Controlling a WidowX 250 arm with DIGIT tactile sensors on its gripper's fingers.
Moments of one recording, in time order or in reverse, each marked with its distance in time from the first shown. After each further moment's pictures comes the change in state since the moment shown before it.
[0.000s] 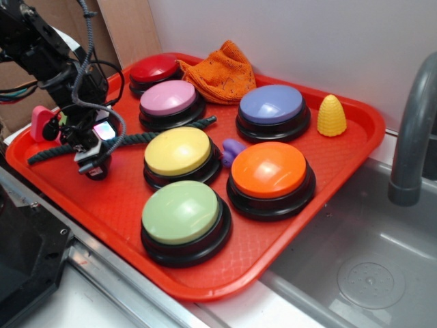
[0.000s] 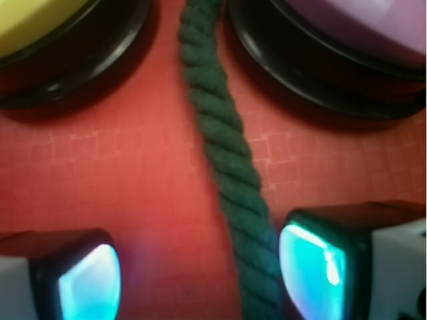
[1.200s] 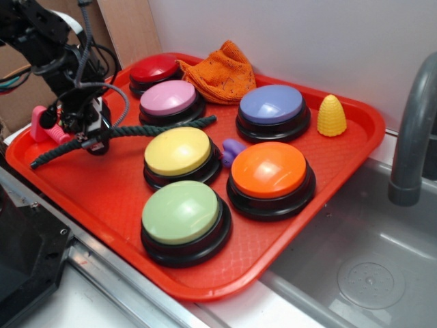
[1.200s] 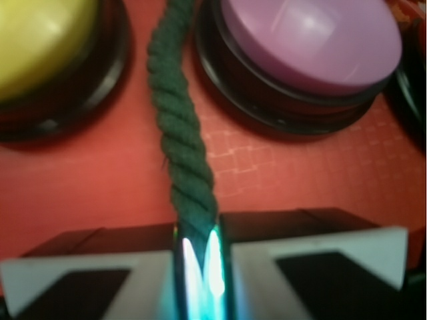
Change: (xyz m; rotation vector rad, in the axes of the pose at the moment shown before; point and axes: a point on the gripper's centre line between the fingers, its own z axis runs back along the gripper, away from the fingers) arm 0.015 -0.005 0.030 0.126 0.036 0.088
